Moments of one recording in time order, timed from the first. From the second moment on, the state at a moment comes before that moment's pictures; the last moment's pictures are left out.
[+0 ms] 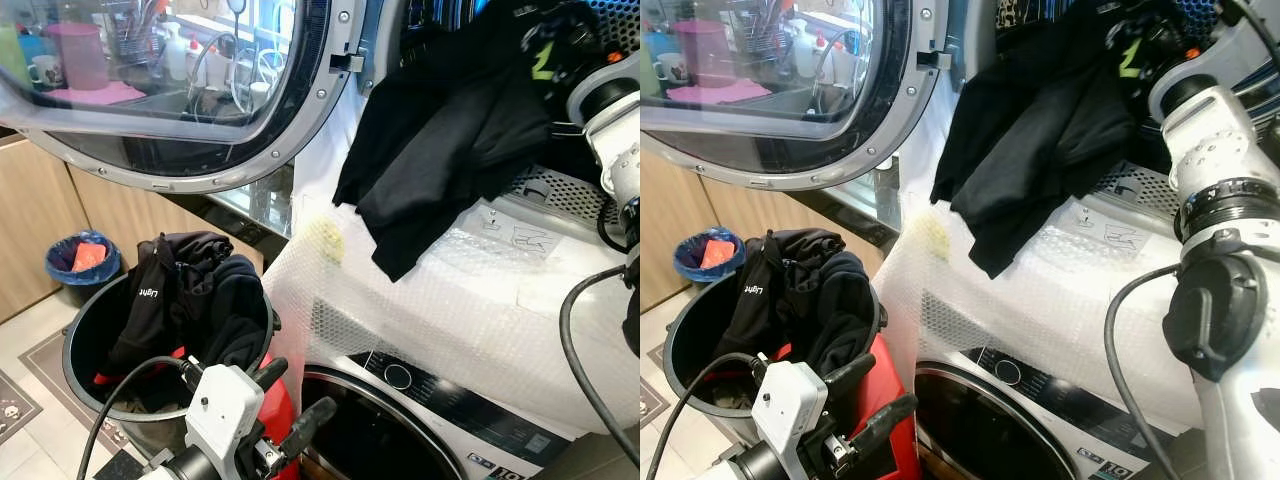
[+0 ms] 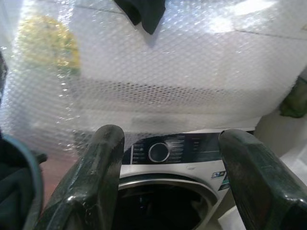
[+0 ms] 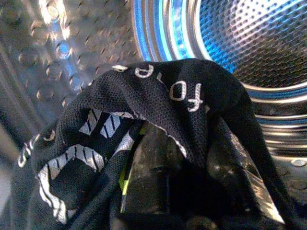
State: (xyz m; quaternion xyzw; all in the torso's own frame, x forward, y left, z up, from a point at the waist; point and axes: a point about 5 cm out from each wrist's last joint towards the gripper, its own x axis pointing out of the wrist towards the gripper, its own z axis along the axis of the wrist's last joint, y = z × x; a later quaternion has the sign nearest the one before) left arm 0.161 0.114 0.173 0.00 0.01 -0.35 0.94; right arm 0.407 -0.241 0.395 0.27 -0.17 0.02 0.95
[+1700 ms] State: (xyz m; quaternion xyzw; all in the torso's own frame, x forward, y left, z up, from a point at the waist) left arm 0.108 0.089 0.174 -0.09 0.07 -0.31 0.94; right arm 0.402 -0.216 0.431 0.13 -0.26 -0.13 0.95
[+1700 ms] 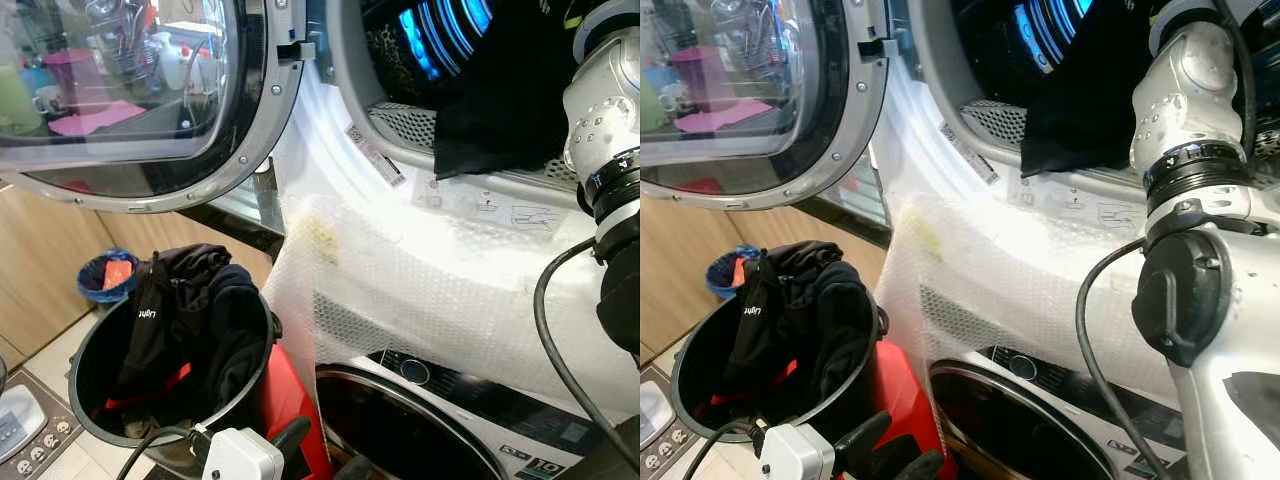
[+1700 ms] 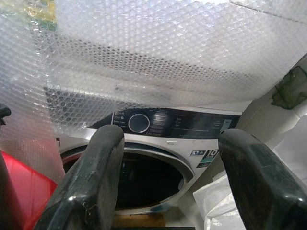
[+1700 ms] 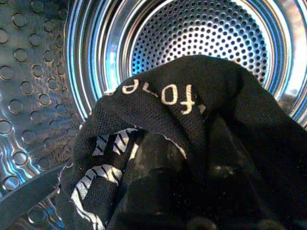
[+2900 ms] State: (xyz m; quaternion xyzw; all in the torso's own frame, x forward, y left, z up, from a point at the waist) left arm 0.107 0.088 0.174 -0.09 0.07 -0.31 0.94; right arm 0.402 -0.216 0.431 0.13 -0.26 -0.13 0.95
